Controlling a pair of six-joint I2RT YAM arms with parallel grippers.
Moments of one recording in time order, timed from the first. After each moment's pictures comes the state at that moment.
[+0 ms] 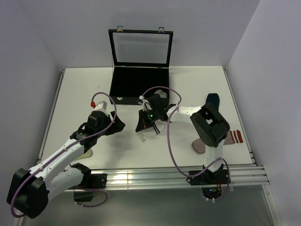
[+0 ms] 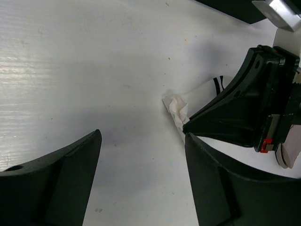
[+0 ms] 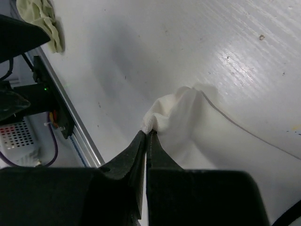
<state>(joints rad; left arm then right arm) -0.48 0.95 0.51 -0.18 -0.03 -0.69 0.69 1.89 1.10 -0.07 -0.61 0.46</state>
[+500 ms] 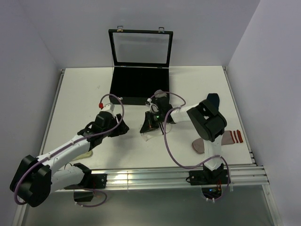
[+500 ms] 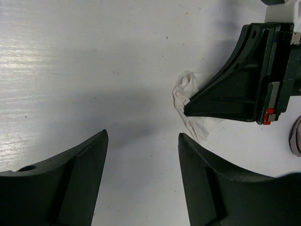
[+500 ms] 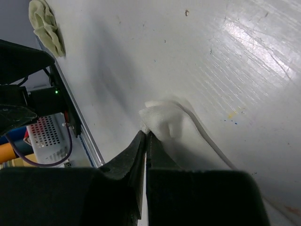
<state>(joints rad) -0.55 1.09 0.51 -0.12 -0.03 -0.70 0.58 1.99 0.99 0.13 -0.78 0.56</state>
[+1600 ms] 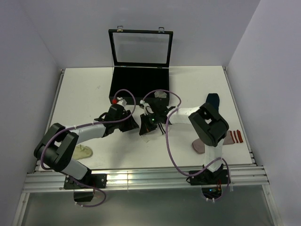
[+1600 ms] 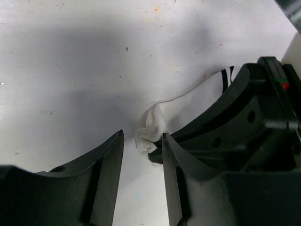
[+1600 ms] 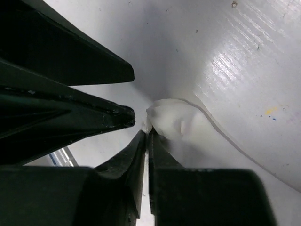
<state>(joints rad) -0.56 1.52 0.67 0.08 0.16 -0.79 0.67 1.92 1.04 -0.05 -0.61 0.36</state>
